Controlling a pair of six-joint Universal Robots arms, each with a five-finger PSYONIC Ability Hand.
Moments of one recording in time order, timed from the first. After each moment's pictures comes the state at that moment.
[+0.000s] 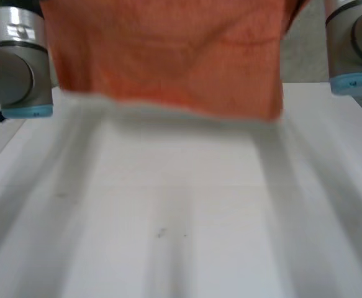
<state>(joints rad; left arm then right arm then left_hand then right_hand) 4.41 -2.06 -1.07 4.00 -1.58 3.69 1.93 -1.02 0.71 -0.41 1.56 2.56 1.19 1.22 1.22 1.22 1.04 0.98 1.18 1.19 1.19 0.99</state>
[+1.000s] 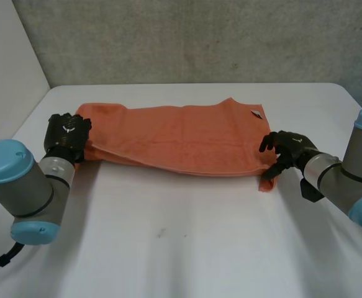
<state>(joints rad) 4.45 -2.09 -1.70 3.80 -1.59 3.61 1.76 -0.94 1.41 -0.08 1.28 3.14 1.20 1.22 1.22 1.22 1.04 0.50 0.57 0.57 0.57 0.40</state>
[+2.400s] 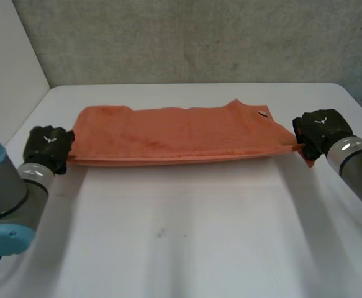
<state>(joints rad) 4.53 -1.95 -1.78 3.59 -1.58 3.63 1.73 -1.14 1.47 -0.04 1.41 2.62 1.15 1.21 1.21 1.21 1.01 0.96 1.18 1.18 1.19 0.98</state>
